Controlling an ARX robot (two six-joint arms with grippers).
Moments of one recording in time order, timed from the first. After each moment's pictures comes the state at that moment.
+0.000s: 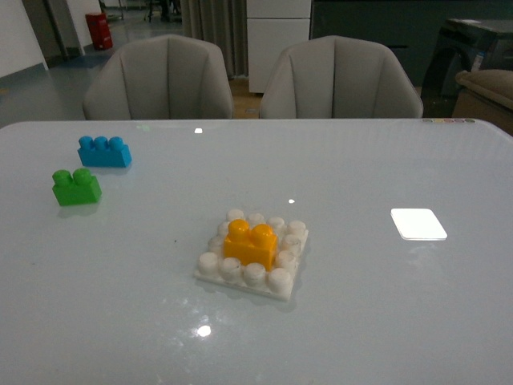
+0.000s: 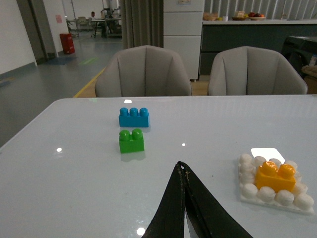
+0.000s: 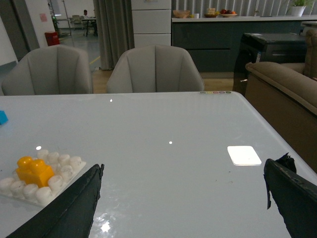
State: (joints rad) left arm 0.00 0.19 0.01 0.20 0.00 -0.01; right arm 0.00 0.00 0.01 0.00 0.00 0.00
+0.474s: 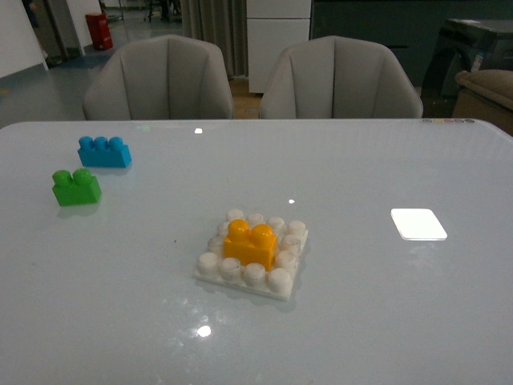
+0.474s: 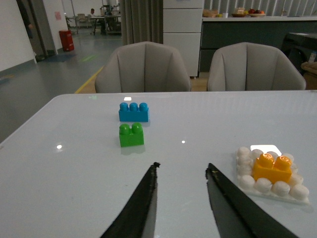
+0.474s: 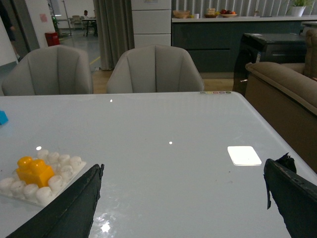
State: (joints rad) left arm 0.00 0.01 0.01 0.00 0.00 -0.01; right arm 0.00 0.00 0.01 0.00 0.00 0.00
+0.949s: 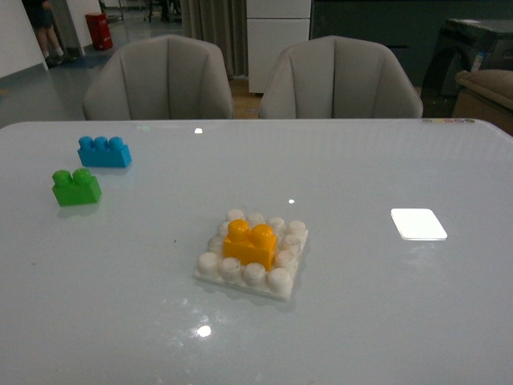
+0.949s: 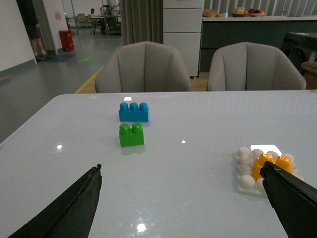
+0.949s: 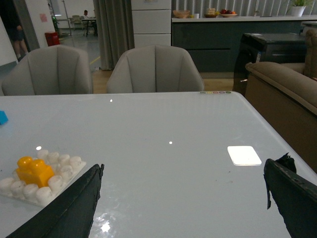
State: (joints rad) left arm 0.00 0.01 0.01 0.00 0.00 -0.01; right arm 0.00 0.00 0.01 0.00 0.00 0.00
